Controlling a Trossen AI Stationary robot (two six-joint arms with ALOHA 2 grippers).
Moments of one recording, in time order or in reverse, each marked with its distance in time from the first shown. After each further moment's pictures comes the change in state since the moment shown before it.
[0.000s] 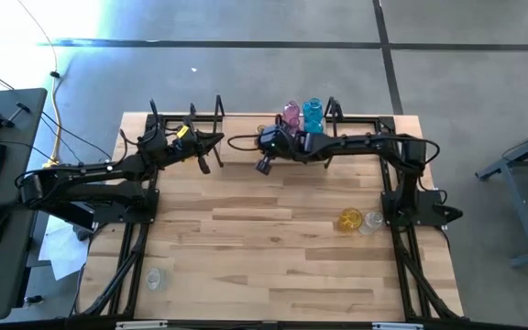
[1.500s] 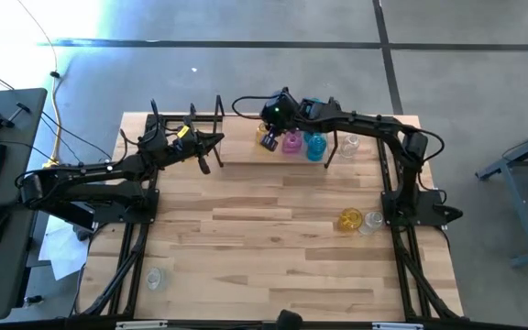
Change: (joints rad) left arm 0.000 0.000 0.000 -0.008 -0.001 0.016; right arm -0.164 0.012 0.236 -0.288 -0.181 -0.065
